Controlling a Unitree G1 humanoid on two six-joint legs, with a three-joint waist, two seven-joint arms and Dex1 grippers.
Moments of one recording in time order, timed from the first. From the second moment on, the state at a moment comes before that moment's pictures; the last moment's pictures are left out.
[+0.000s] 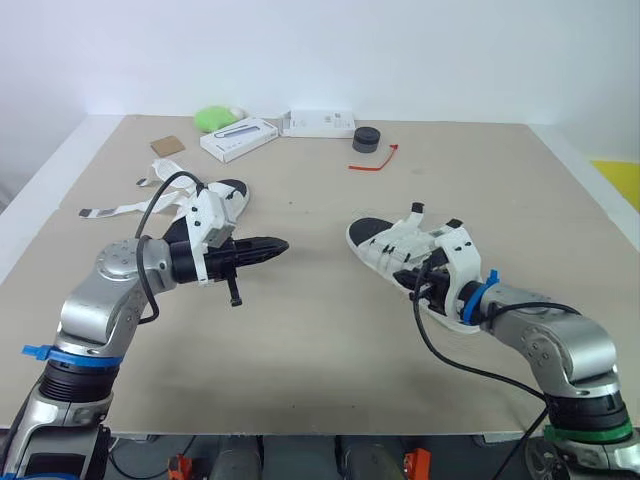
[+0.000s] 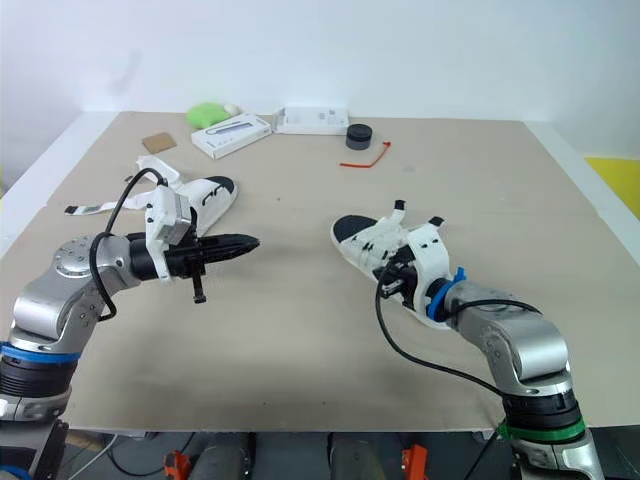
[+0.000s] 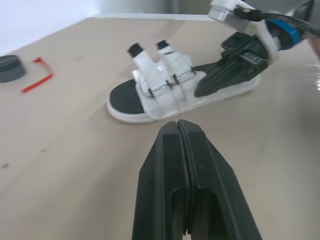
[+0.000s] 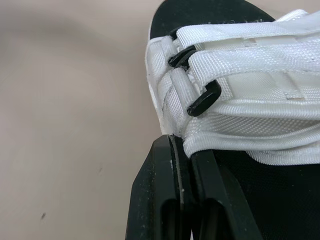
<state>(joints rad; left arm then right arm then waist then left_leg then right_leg) -0.48 0.61 0.01 -0.21 -0.50 0.47 -0.96 -0.35 -0.61 -0.09 -0.27 0.52 0.96 0.42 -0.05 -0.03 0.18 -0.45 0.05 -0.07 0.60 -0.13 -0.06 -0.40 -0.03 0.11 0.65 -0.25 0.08</state>
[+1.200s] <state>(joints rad) -0.48 0.49 0.05 -0.20 -0.40 0.51 -0.59 -0.47 -0.92 -0.22 0.18 0.38 0.73 0.87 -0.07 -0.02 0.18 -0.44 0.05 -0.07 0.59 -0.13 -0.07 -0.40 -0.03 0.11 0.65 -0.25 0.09</state>
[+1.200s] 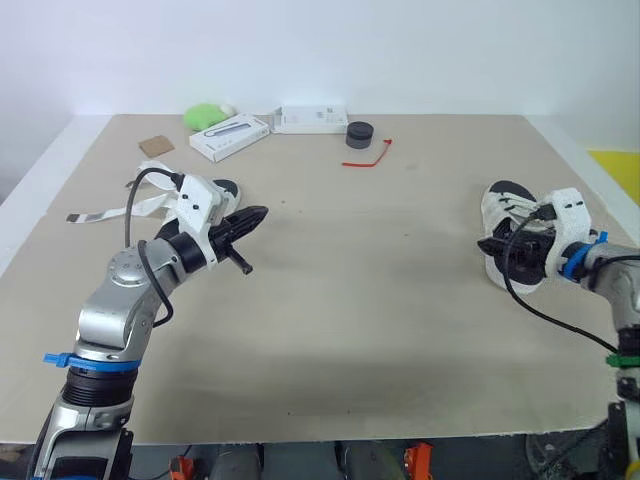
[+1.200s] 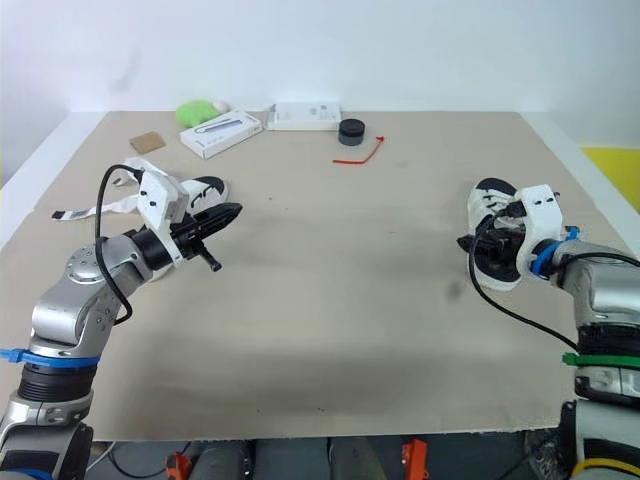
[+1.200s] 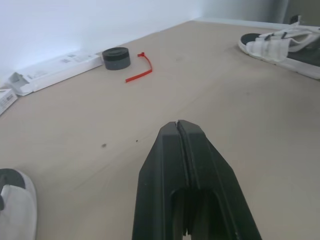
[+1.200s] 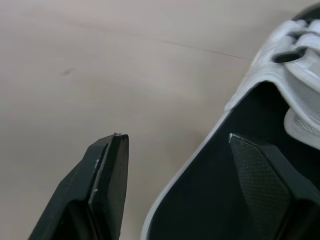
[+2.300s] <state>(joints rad) -0.56 0.39 0.15 0.10 -0.24 0.72 -0.17 -0.46 -0.63 -0.08 -0.33 0.64 0.80 0.82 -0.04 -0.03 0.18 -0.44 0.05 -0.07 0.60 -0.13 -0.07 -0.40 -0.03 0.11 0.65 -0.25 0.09</state>
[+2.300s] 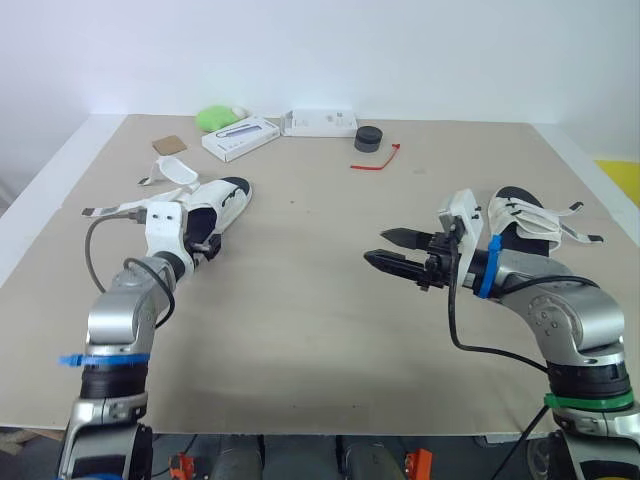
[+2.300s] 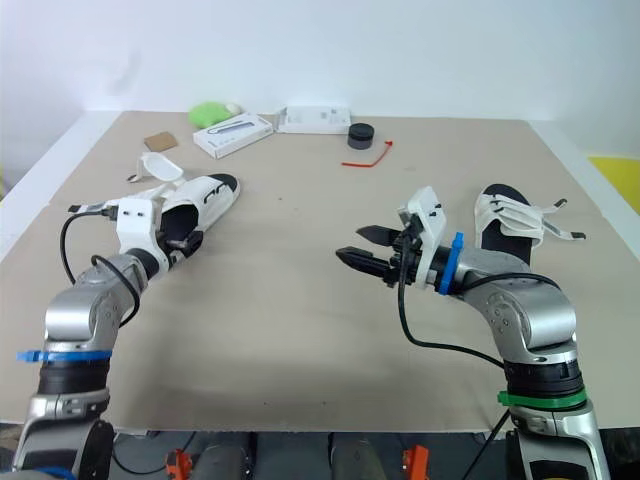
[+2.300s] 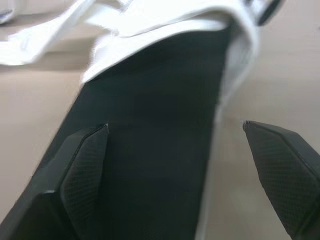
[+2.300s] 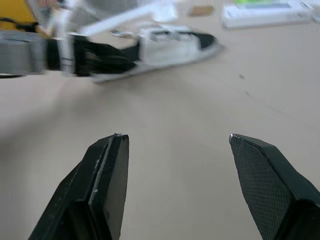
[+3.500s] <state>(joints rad) -1.07 0.28 0.08 0.93 -0.11 0.39 -0.25 -0.45 -0.54 -0.04 -0.40 0.62 0.72 0.73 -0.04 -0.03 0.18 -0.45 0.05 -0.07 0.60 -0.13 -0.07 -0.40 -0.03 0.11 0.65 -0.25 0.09</state>
